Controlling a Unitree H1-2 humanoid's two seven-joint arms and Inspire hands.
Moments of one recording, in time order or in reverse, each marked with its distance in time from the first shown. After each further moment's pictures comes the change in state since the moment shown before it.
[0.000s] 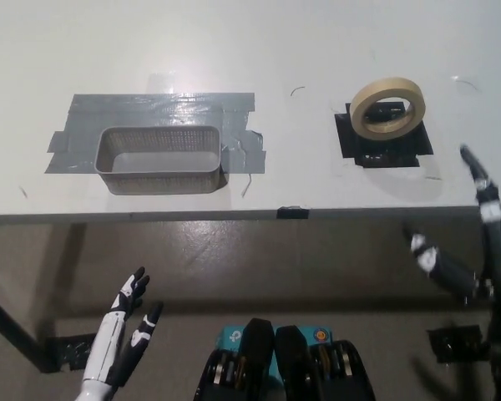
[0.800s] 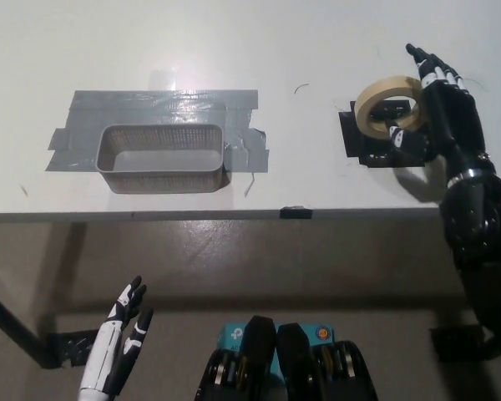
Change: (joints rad) left_arm 0.018 0.003 0.006 0.005 -0.002 -0.005 0.000; right_arm -0.524 -0.083 0.139 0.660 -0.289 0.247 -0.038
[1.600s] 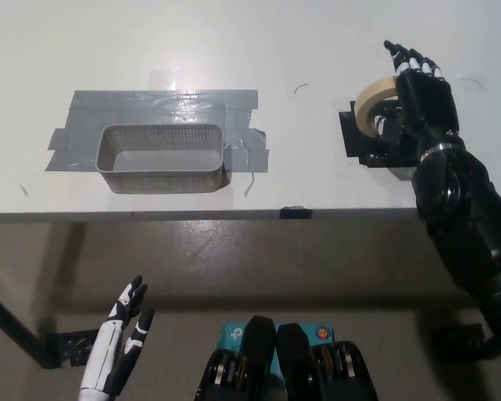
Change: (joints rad) left_arm 0.000 0.000 -0.002 -0.004 -0.001 -0.001 0.000; right_arm -0.172 0.014 0.099 0.304 -0.018 0.021 -0.071
